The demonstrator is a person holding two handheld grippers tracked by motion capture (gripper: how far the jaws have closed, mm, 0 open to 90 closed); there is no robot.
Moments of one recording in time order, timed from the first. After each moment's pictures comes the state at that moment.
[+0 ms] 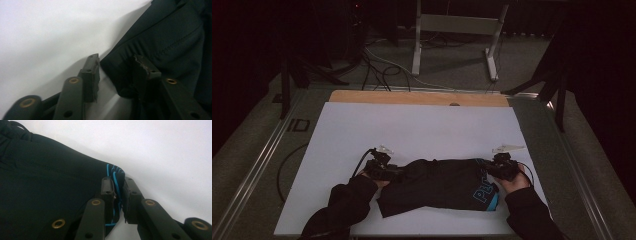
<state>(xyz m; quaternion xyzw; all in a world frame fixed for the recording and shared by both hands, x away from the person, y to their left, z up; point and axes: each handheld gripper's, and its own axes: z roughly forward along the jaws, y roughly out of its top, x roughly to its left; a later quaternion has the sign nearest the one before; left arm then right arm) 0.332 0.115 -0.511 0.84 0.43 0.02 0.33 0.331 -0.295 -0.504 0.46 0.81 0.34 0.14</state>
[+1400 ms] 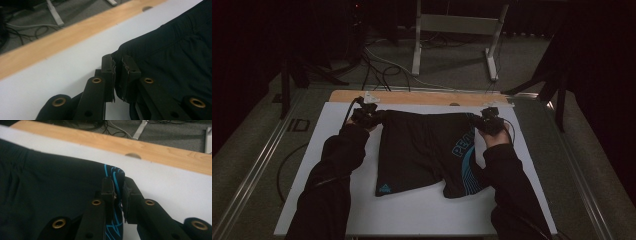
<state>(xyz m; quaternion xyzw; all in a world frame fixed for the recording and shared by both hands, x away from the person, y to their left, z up) 0.454 0.156 -0.434 0.80 0.42 0.21 0.36 0.446 -0.255 -0.447 0.50 0.74 0.40 0.21</state>
